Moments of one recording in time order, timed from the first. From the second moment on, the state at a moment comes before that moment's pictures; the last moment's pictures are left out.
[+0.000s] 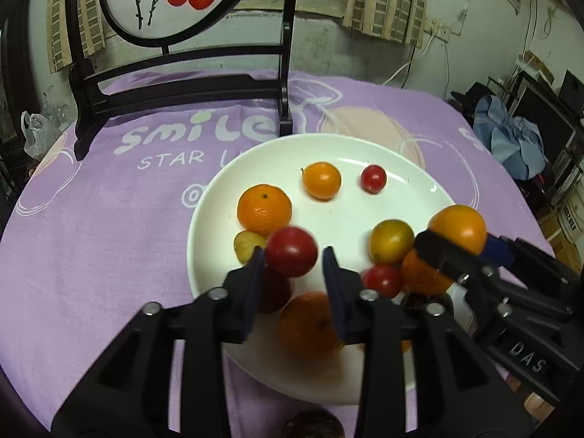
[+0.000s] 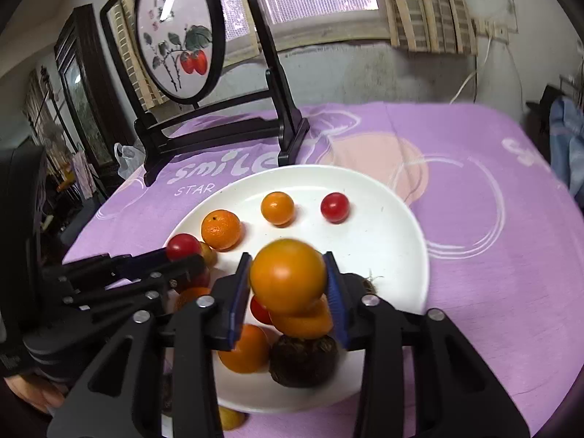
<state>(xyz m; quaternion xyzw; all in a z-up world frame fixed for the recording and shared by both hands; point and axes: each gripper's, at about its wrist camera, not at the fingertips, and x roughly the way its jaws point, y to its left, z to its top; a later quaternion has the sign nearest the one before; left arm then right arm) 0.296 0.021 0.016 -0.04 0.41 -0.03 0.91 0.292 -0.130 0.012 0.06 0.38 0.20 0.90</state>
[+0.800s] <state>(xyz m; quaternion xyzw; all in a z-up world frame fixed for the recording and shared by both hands) 0.182 0.033 0.015 -0.04 0.41 -0.03 0.91 0.161 -0.166 0.012 0.06 0.37 0.21 0.90</state>
